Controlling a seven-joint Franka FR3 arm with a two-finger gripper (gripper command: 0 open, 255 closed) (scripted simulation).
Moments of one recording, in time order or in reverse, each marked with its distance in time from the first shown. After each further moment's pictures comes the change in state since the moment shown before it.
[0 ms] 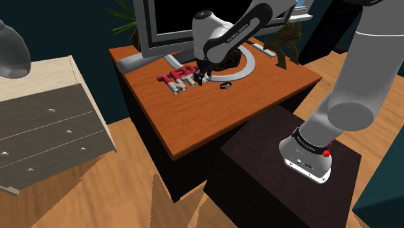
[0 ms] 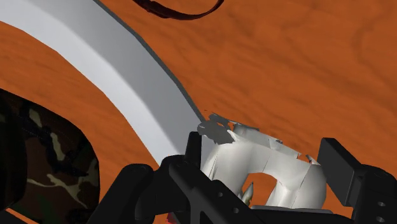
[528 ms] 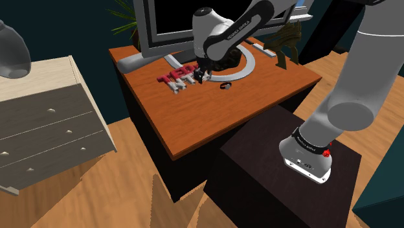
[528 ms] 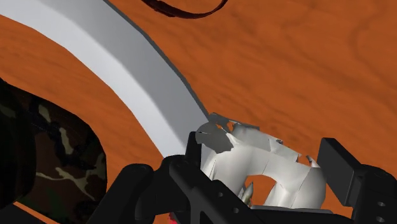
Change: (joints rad) arm -0.003 -0.018 0.004 0.005 0.010 -0.020 -0.013
